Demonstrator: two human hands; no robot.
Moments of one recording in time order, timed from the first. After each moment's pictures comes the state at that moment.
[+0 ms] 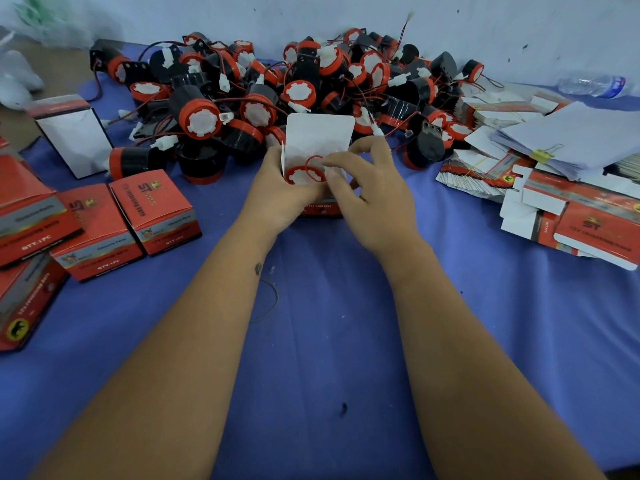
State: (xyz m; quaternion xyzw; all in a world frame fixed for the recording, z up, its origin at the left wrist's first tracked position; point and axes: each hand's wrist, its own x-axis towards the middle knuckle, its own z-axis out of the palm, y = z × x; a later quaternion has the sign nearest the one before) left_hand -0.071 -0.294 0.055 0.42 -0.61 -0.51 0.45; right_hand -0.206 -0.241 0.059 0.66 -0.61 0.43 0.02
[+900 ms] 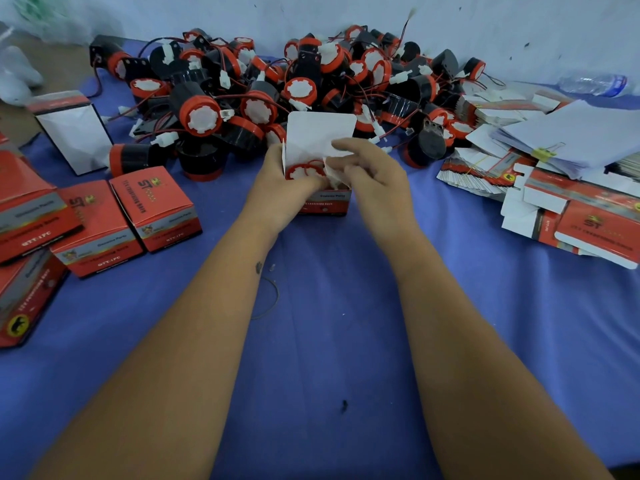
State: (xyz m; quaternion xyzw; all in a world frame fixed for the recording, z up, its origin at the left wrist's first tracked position) left_hand -0.072 -0.301 0.048 0.46 -0.61 -0.49 0.42; right_hand -0.204 -0.243 0.065 0.56 -0.58 0.55 -0.22
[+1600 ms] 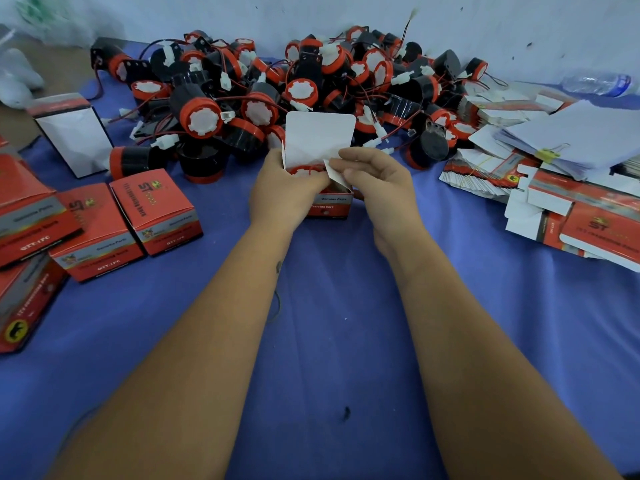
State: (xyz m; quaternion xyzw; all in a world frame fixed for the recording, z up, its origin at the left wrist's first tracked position) left_hand -0.084 -0.294 0.054 0.52 -0.58 -0.44 0.45; right_hand -0.208 -0.248 0.062 0.45 -0.52 0.63 -0.36
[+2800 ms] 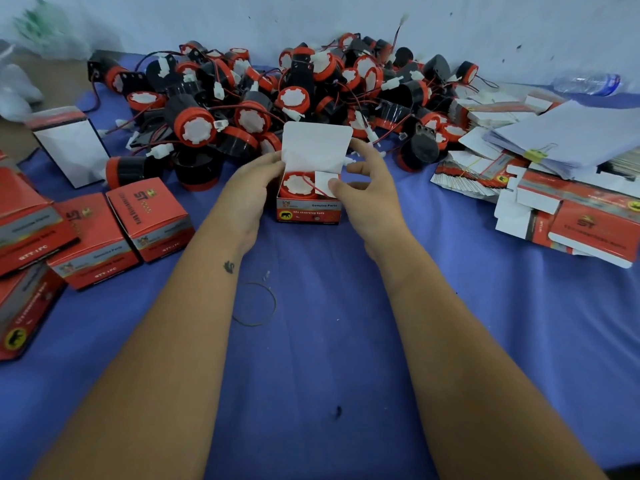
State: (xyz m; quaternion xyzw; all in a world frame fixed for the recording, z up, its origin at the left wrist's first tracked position) left_hand -0.057 -0.305 0.059 0.39 -0.52 -0.61 0.46; right_hand -0.204 -0.251 0.061 0.46 -0.59 0.59 -0.32
